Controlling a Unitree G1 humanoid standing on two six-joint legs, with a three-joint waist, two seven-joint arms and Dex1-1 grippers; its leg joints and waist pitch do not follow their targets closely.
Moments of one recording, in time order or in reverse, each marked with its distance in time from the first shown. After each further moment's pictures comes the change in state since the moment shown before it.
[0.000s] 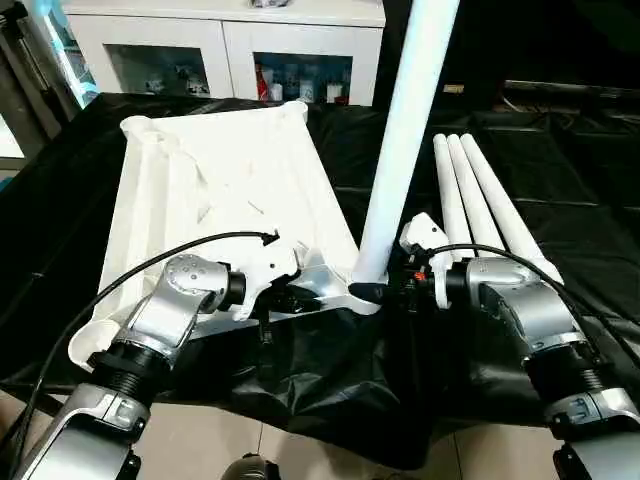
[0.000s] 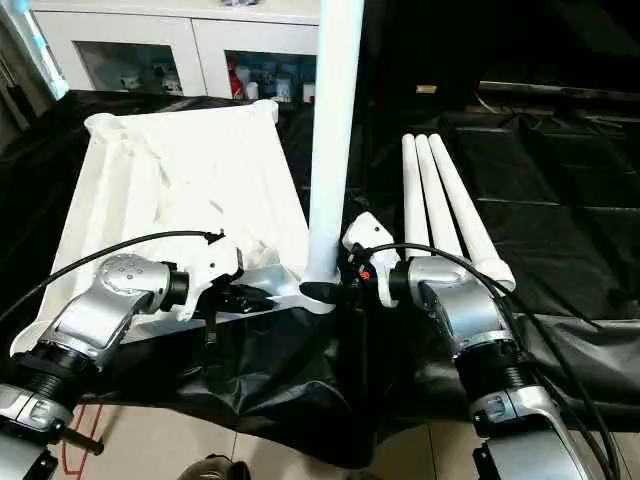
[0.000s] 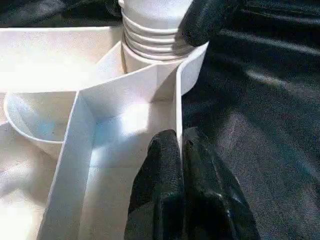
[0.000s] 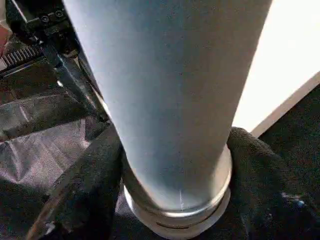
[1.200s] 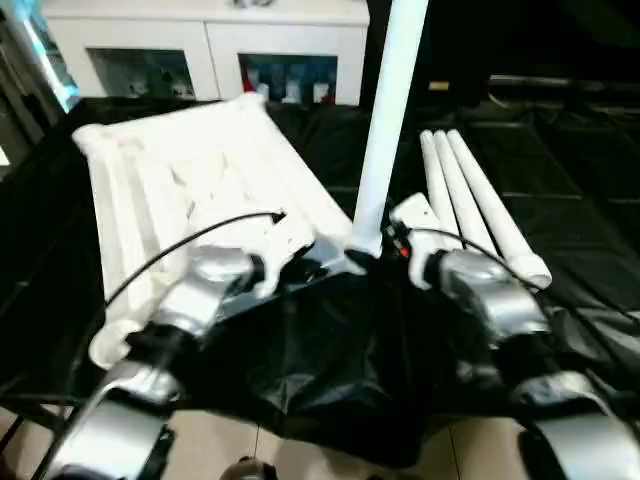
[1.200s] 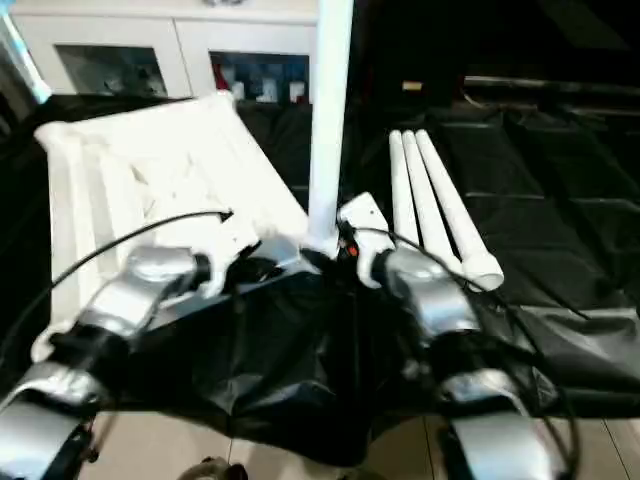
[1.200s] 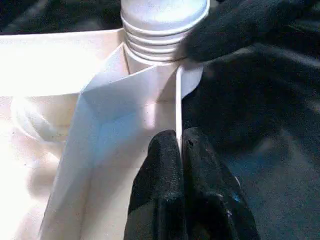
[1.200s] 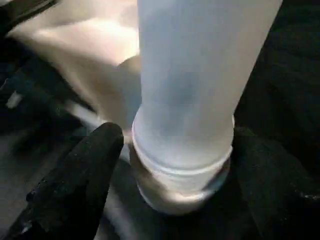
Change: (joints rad) left arm -0.076 -0.073 0.033 0.121 0.042 0.012 0.166; right arm -0.047 0.075 -0.041 0.126 -0.062 -0.097 -0.206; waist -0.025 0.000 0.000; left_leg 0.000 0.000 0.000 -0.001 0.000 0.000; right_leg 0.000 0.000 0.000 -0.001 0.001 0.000
